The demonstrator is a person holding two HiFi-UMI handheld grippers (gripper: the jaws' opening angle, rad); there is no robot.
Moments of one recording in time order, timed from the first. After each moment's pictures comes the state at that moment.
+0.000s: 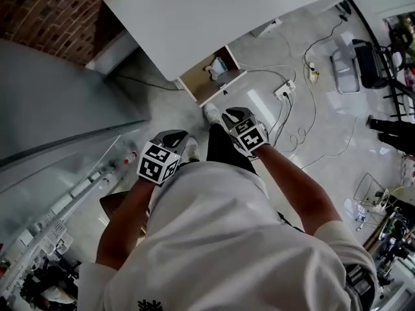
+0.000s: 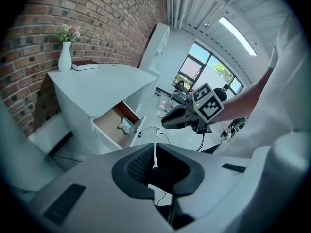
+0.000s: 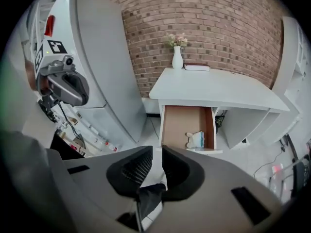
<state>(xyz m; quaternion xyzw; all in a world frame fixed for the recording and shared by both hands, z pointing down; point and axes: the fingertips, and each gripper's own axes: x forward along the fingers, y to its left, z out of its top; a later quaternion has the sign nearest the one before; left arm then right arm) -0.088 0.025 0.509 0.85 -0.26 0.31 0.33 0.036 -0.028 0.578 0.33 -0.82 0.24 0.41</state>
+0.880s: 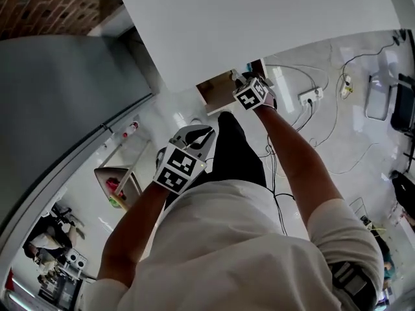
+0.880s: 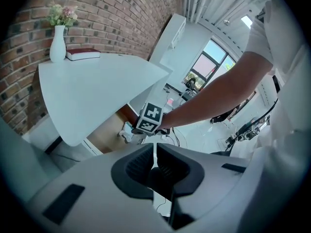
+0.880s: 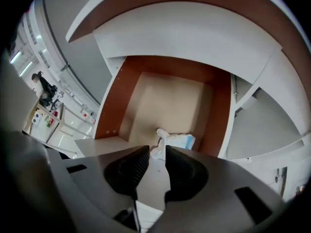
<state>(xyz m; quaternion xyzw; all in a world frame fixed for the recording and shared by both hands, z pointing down) -0.003 -0.157 0.587 0.82 -0.29 0.33 0.37 0.071 -0.293 0.828 0.25 -0.78 0.19 0.55</state>
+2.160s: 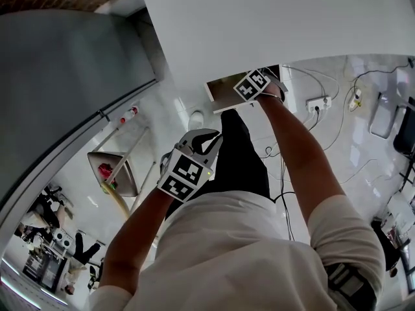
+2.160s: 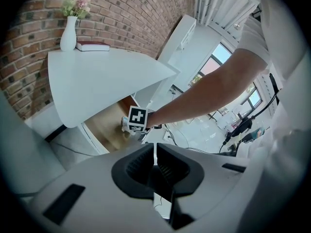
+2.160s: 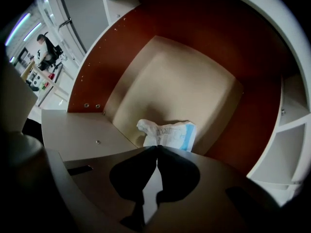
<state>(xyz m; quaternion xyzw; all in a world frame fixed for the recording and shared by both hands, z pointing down) -0.005 -0.149 0.629 0.80 -0.32 0.31 0.40 0.060 -0.313 0.913 0.16 -0.73 0.09 0.66</state>
